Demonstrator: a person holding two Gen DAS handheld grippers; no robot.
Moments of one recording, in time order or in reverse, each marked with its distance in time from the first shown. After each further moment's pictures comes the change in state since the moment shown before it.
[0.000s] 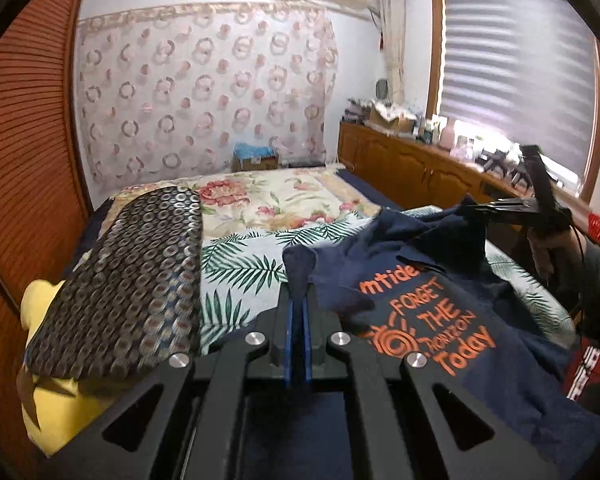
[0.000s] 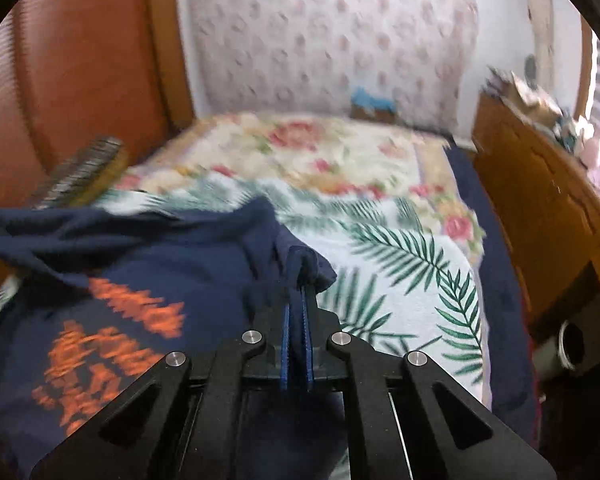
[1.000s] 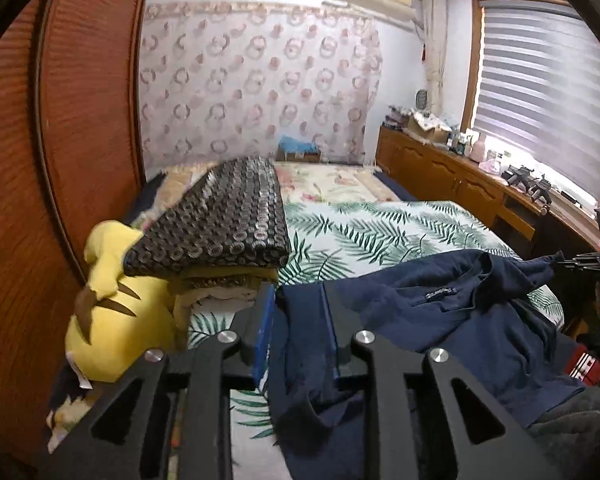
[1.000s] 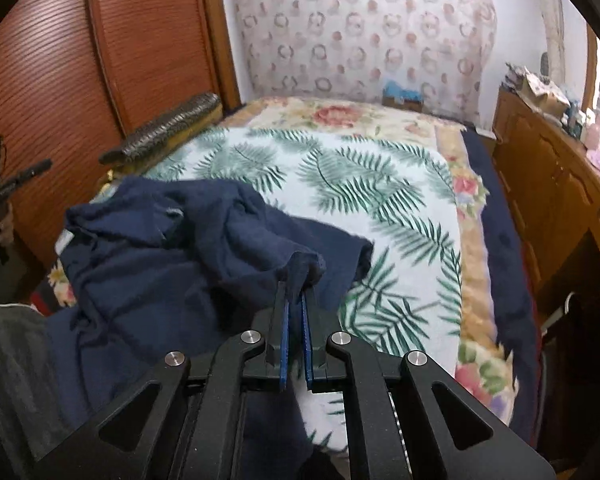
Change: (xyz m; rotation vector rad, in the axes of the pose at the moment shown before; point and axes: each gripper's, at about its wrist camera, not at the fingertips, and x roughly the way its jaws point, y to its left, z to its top) left arm -0.100 0.039 -0.068 -0.111 0.030 0.115; right arm -0.175 0.035 -0.147 -0.021 0.064 0.107
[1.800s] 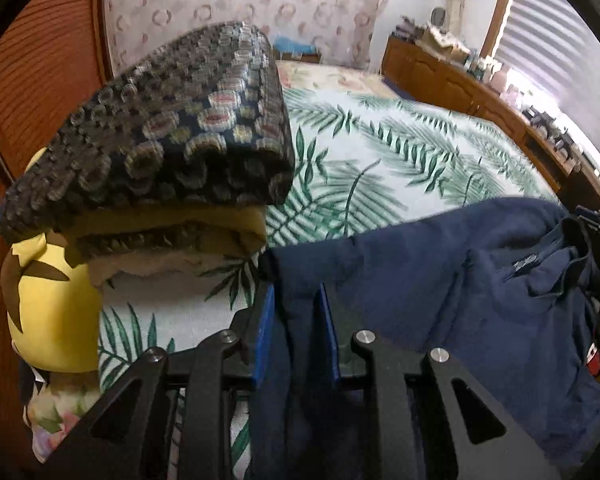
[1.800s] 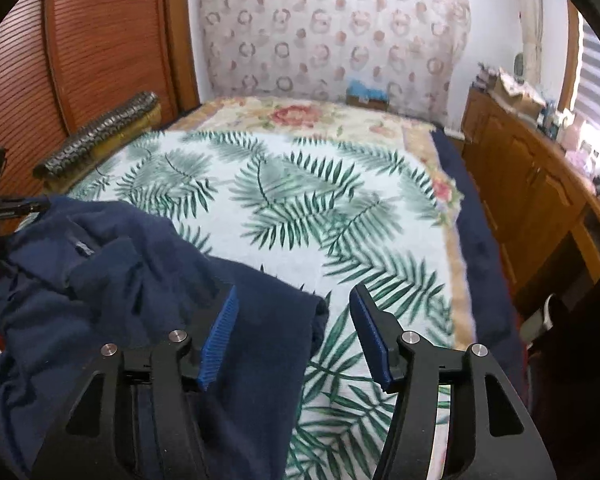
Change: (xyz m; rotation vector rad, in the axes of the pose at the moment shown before) left arm 0.164 0.006 -0.016 -0.009 0.348 -0.017; right arm 0.090 -0.036 0.035 0.022 0.003 -0.135
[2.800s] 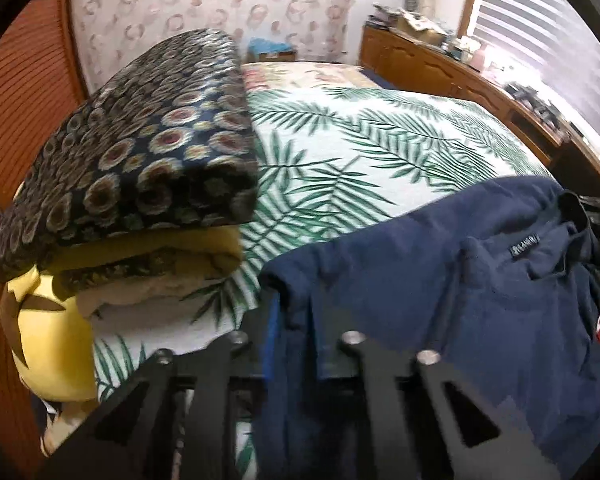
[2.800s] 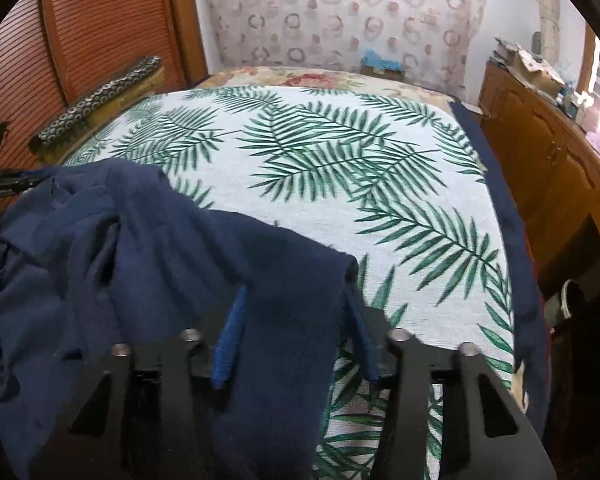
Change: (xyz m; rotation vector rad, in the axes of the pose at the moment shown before) left arm 0.002 -0.011 0.006 0.119 0.007 -0.021; right arm 0.039 0.008 -0.018 -0.008 0.085 0.078
